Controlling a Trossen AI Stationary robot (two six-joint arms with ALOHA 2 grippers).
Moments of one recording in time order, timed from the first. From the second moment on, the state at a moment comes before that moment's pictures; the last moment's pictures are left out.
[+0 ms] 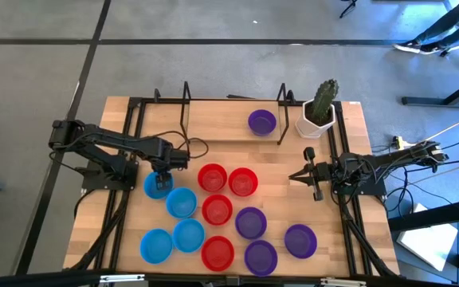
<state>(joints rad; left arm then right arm) 0.05 1.35 0.74 -1.01 -0.08 -0.24 0.19 0.32 0.01 0.24 0.07 -0.11</state>
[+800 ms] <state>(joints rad) 0.05 1.48 0.74 -0.99 -0.09 -0.14 0.19 0.32 0.01 0.24 0.07 -0.11</state>
